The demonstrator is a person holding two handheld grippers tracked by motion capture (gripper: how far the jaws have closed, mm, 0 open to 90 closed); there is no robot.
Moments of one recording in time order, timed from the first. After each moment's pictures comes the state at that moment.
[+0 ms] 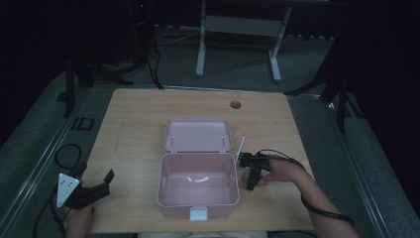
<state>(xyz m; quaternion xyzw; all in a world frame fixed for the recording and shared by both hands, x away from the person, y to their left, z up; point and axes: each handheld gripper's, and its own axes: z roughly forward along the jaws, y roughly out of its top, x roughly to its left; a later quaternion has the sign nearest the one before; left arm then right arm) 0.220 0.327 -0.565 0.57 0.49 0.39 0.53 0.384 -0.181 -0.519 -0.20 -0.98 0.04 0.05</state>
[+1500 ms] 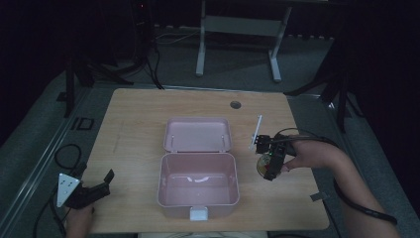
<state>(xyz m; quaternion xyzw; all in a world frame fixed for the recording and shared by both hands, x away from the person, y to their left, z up) 0.221 0.327 -0.565 0.57 0.49 0.39 0.52 0.352 -0.193 -0.375 -0.15 -0.99 0.03 0.02</state>
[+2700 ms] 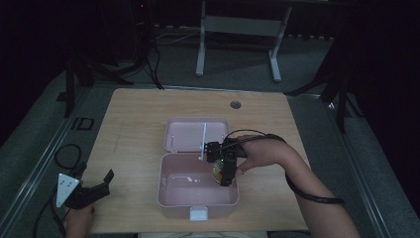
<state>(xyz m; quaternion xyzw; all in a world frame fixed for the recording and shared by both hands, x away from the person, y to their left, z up) 0.220 0.327 -0.565 0.57 0.49 0.39 0.53 0.332 -0.071 -0.382 -0.02 -1.00 0.01 0.03</state>
